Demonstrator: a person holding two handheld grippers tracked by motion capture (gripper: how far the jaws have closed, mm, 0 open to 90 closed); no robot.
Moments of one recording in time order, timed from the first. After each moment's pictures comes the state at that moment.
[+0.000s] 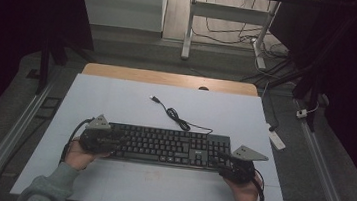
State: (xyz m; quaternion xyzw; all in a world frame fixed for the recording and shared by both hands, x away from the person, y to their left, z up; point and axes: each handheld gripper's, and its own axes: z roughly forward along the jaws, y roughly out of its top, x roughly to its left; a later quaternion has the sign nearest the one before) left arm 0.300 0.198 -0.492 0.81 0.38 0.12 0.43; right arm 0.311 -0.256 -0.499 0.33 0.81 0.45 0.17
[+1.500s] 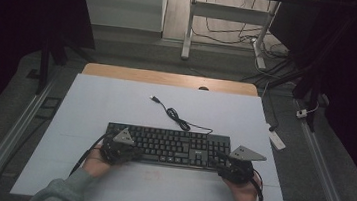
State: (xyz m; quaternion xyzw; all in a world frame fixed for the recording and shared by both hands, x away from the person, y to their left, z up) left arm 0.302 0.146 -0.518 0.87 0.32 0.08 0.36; right arm 0.312 -0.253 -0.502 0.32 0.82 0.44 0.17
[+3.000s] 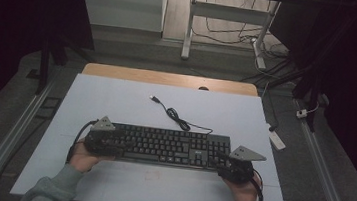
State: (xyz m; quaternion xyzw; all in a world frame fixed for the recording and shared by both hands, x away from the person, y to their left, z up) left arm 0.299 0.187 -0.492 0.80 0.39 0.11 0.43; right arm 0.312 -0.254 -0.503 0.32 0.82 0.44 0.17
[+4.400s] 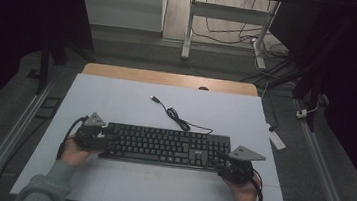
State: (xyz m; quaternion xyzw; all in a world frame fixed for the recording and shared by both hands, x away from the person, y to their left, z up) left arm 0.311 0.218 -0.506 0.80 0.44 0.15 0.37; right arm 0.312 -0.253 -0.503 0.32 0.82 0.44 0.18
